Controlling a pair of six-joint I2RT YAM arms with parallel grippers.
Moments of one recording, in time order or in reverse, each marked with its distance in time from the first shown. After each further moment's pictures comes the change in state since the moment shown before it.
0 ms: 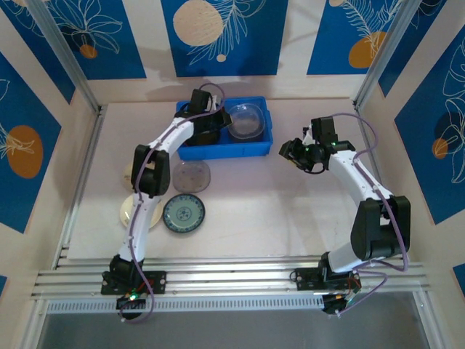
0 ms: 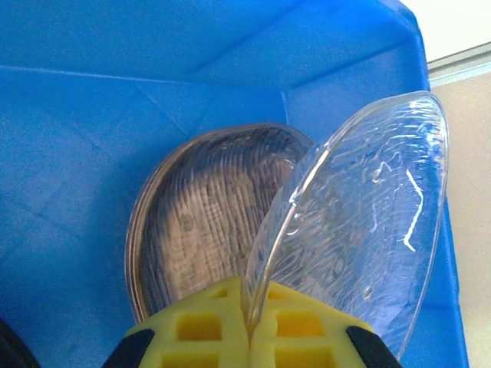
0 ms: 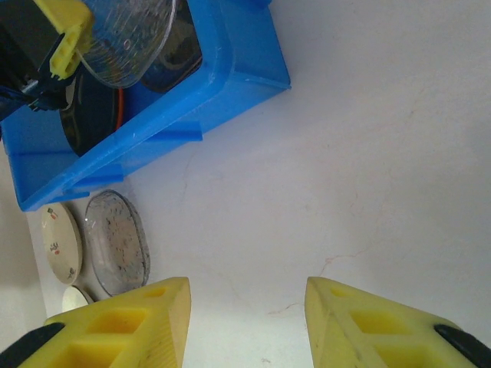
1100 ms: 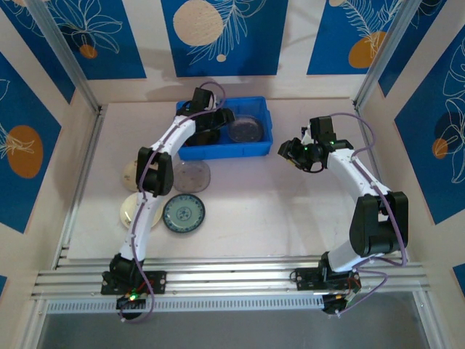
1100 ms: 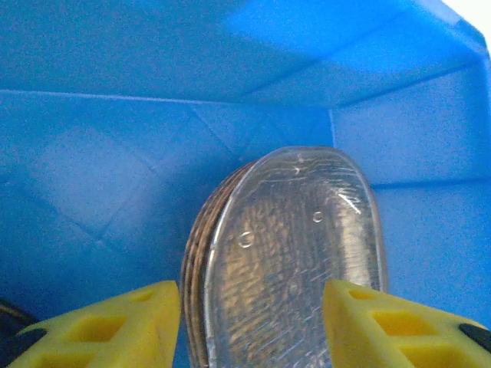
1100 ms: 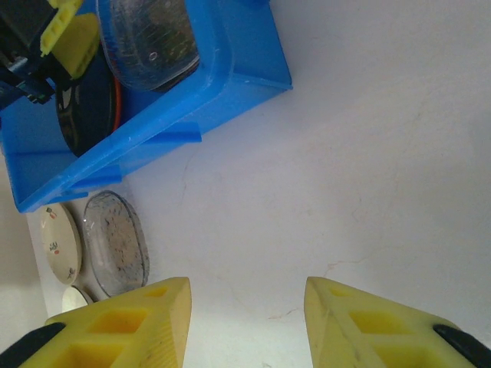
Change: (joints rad) left arm -0.001 0.082 0.177 -0.164 -0.104 0.039; right arm 0.003 0.029 0.009 0.014 -0.011 0.000
